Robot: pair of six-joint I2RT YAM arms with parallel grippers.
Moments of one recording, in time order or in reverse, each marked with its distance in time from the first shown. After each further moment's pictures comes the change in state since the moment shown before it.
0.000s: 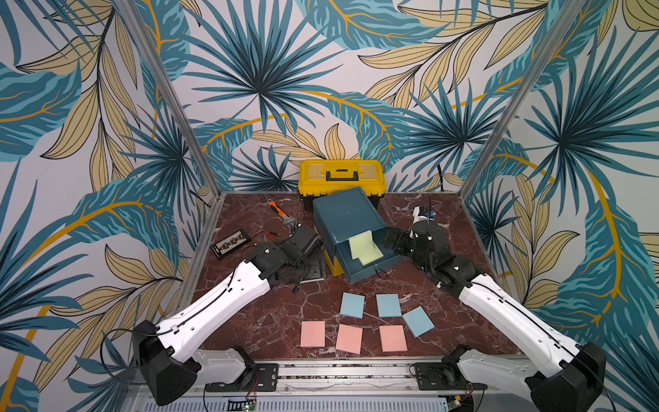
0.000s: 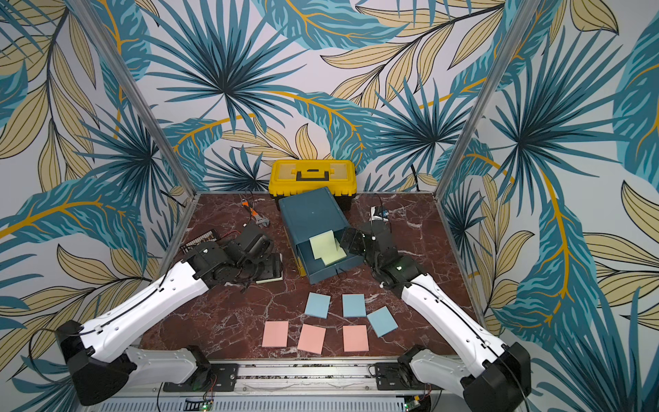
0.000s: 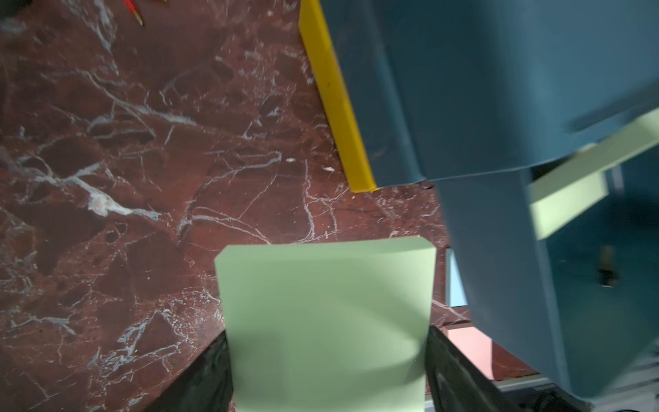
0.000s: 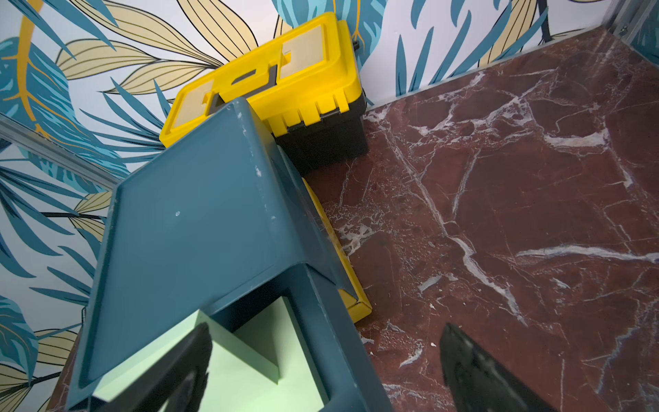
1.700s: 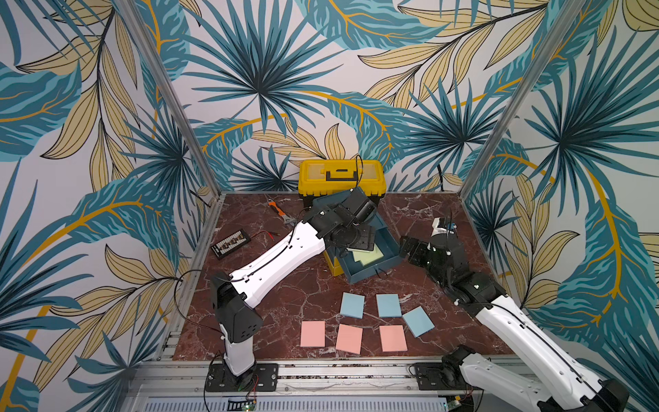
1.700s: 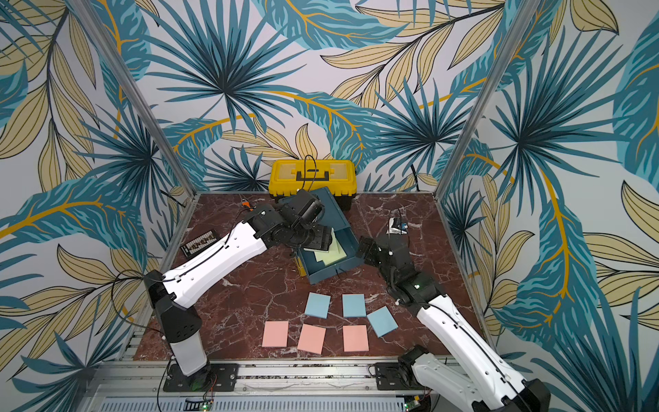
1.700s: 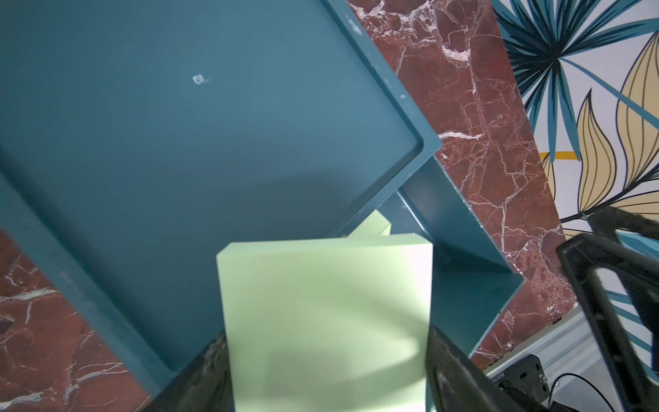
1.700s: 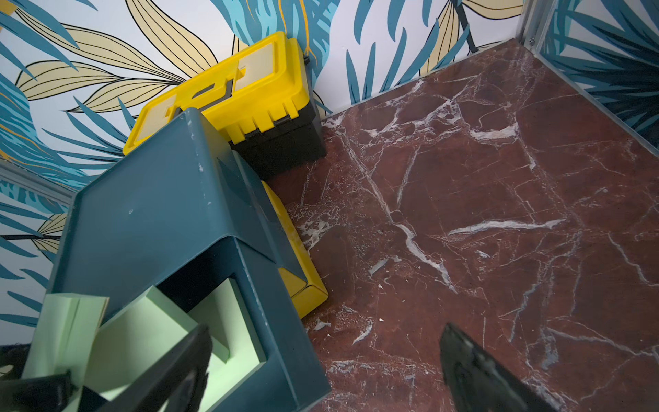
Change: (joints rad) left arm -0.100 0.528 0.612 -0.003 0.069 0.214; right arm -0.048 -0.185 -0.114 -0.082 0.048 0.008
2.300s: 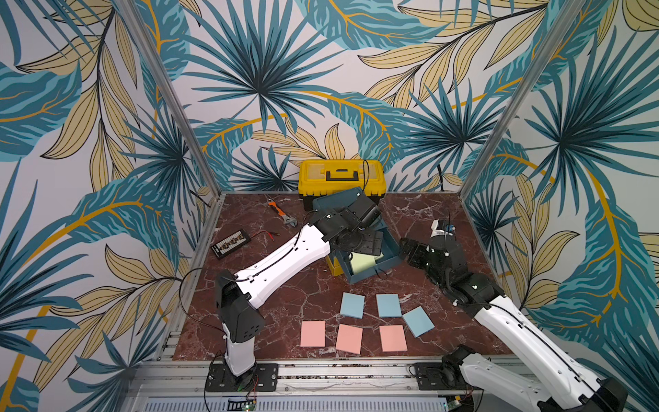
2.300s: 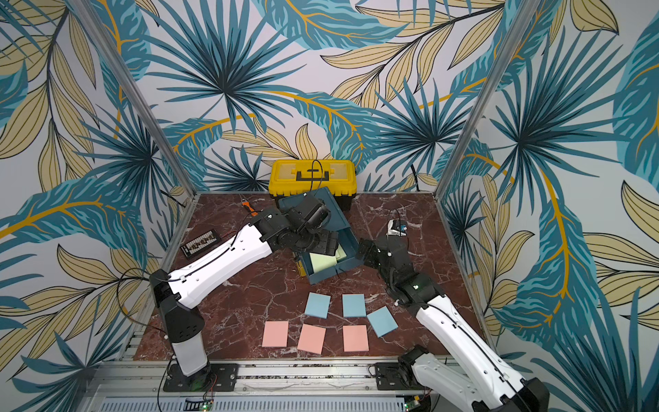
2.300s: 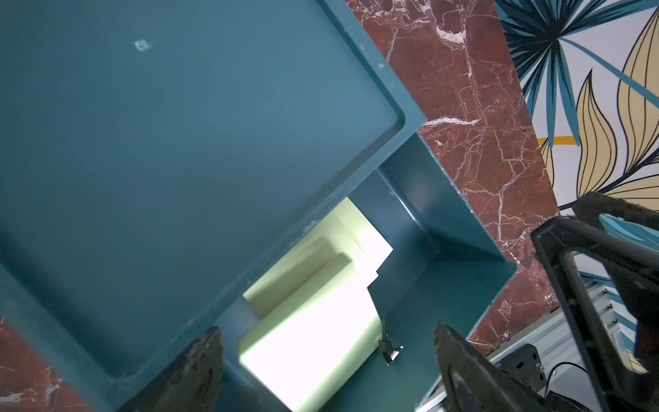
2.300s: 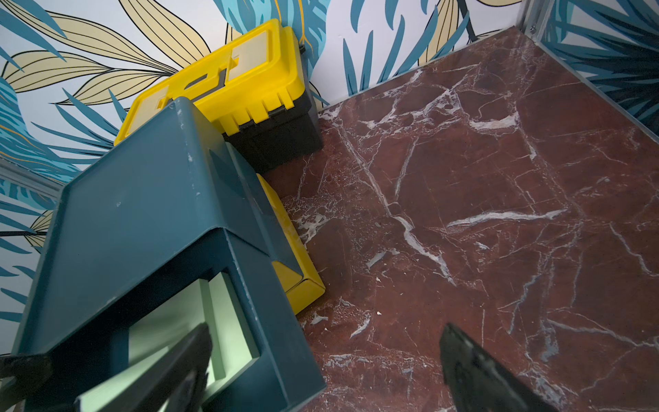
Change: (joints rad) left arm -0.026 0.014 -0.010 0.000 0.000 -0.017; right arm 0.000 -0.002 -0.019 0.000 -0.005 0.008
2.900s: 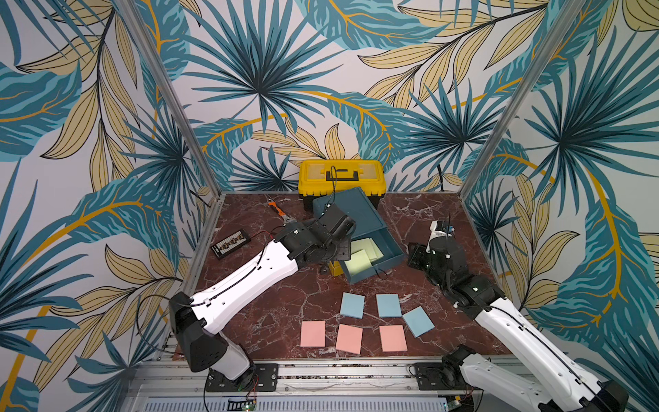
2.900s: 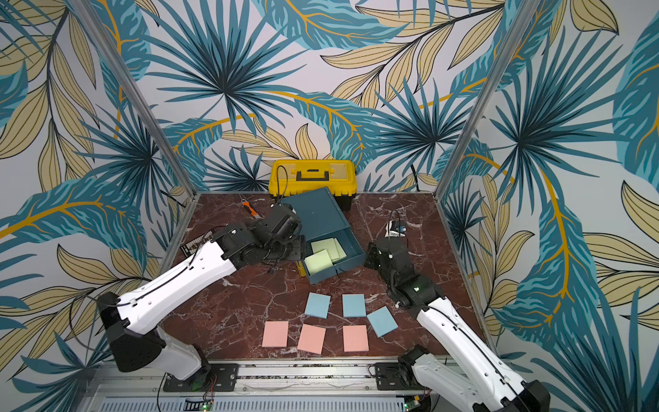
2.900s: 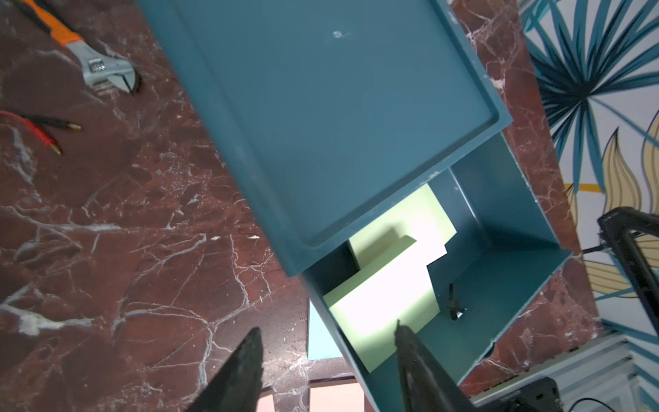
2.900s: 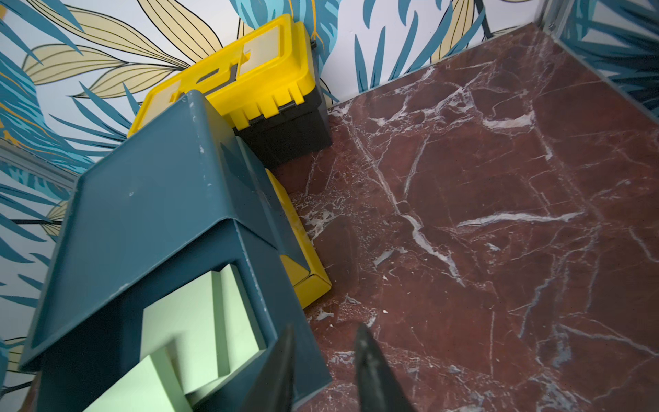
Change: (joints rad) left arm 0.039 -0.338 -0.388 0.098 -0.108 -0.108; right arm 0.000 -0.014 -0.026 0.028 -0.050 -0.003
